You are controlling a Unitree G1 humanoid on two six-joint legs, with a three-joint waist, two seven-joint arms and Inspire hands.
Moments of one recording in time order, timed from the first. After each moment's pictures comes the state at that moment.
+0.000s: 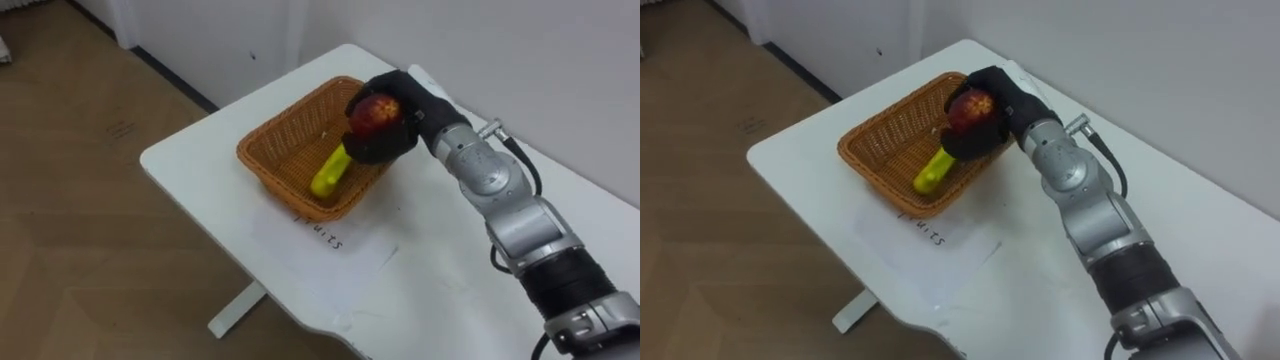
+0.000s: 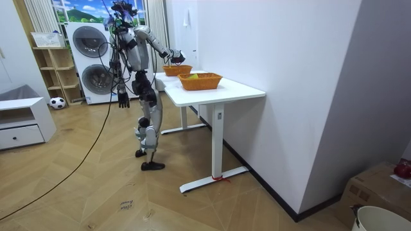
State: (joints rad) left arm 0.33 0.25 0.10 0.91 0.47 0.19 0.17; right arm -0.53 -0.34 0.33 0.38 -0.16 0.13 0.11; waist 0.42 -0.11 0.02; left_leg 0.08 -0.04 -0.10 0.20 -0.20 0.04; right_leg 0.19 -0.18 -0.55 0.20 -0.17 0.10
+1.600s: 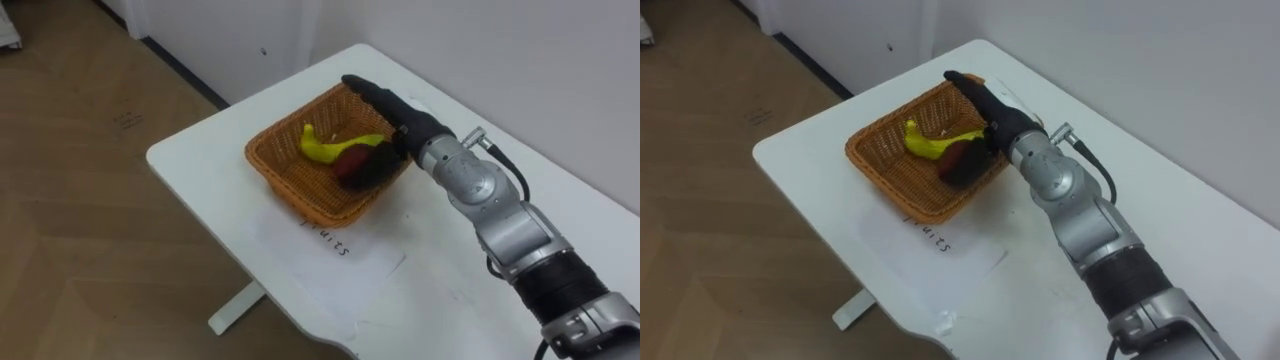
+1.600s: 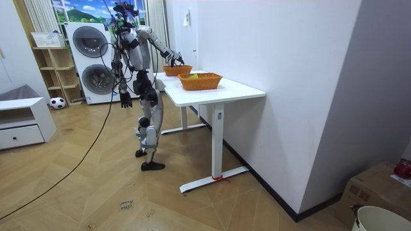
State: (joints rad) left arm 0.28 0.26 0.12 0.90 0.47 0.18 0.15; right arm -0.53 -0.35 0.41 0.39 -0.16 0.13 0.12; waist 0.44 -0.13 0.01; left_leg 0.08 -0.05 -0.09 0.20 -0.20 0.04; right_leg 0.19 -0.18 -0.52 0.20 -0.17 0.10
